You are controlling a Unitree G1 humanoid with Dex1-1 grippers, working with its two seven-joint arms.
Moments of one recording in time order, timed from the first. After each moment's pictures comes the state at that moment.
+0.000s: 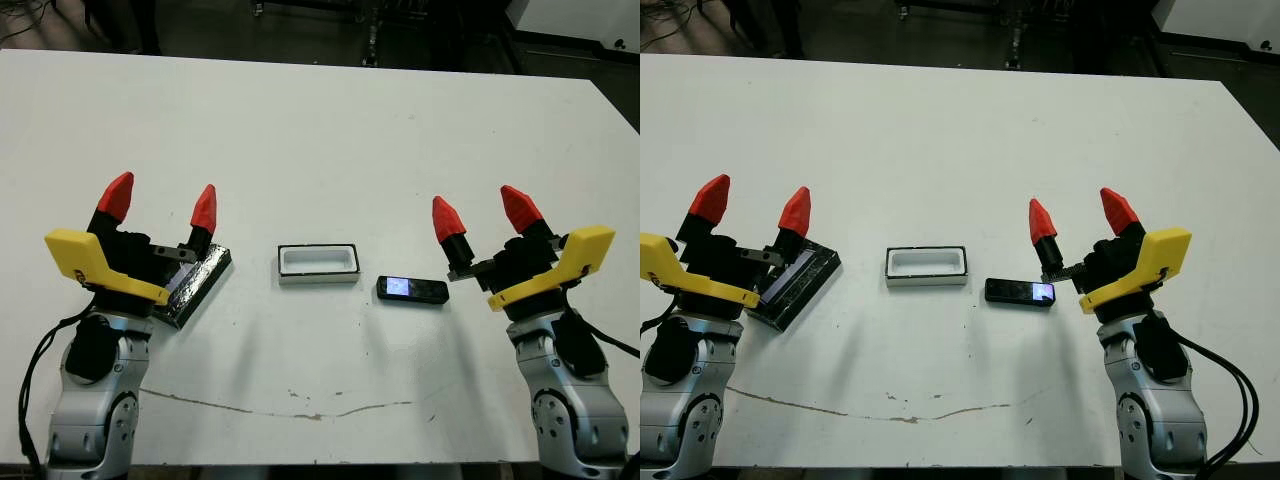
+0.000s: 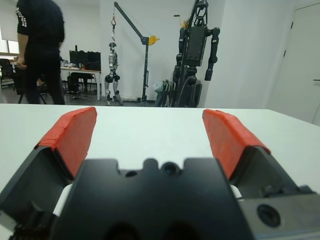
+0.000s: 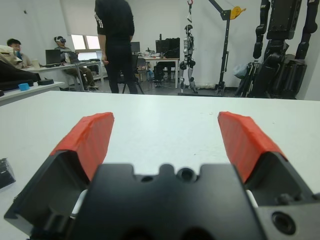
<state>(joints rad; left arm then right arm) 0.04 0.21 0.13 -0.38 -0.33 0.02 -0.21 0.00 -0.21 -0.11 -0.37 0.37 0.17 0.27</state>
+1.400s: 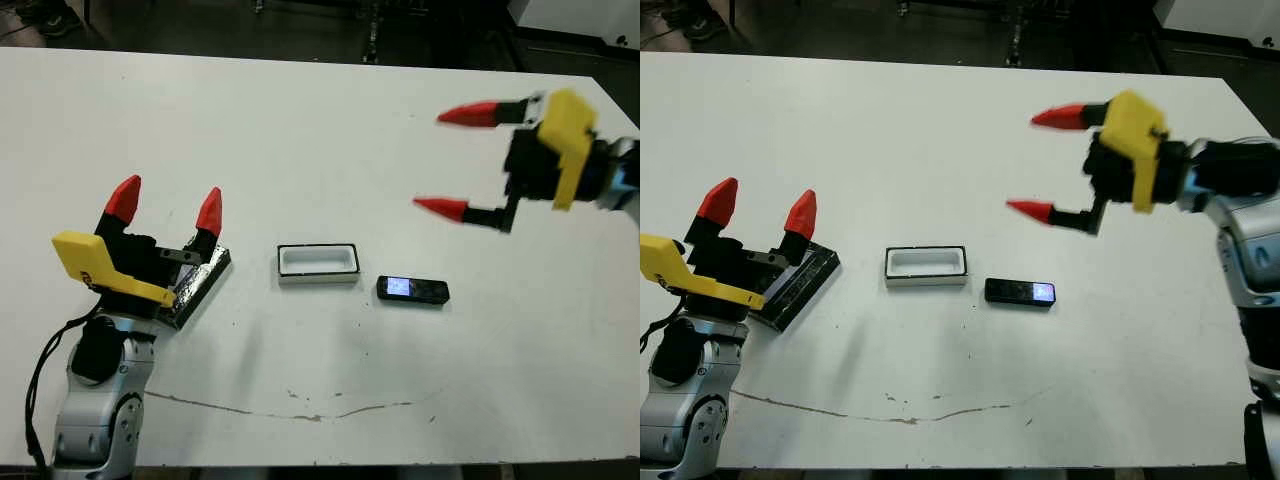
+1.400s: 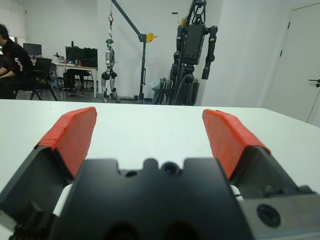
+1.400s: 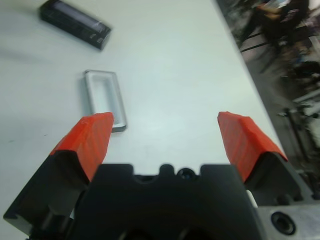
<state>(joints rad) 0.04 0.19 0.12 -0.37 -0.33 0.01 -0.20 -0.65 -0.82 0.17 -0.03 0.24 0.26 1.15</state>
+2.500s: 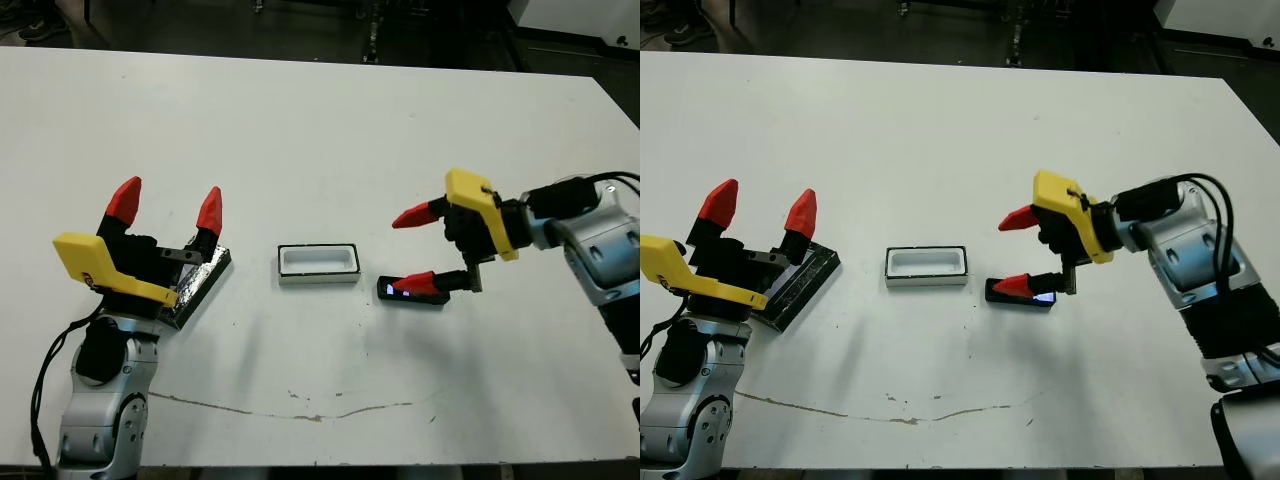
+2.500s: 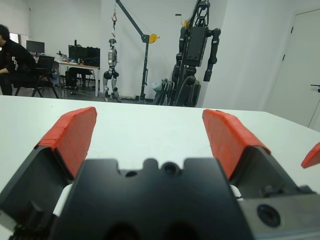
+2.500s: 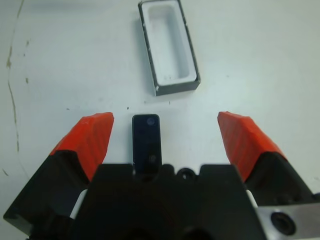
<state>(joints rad) 0.04 0.17 0.11 -0.37 -0.32 0.01 -0.19 -0.68 -0.74 0.38 0.20 0.14 0.37 1.34</state>
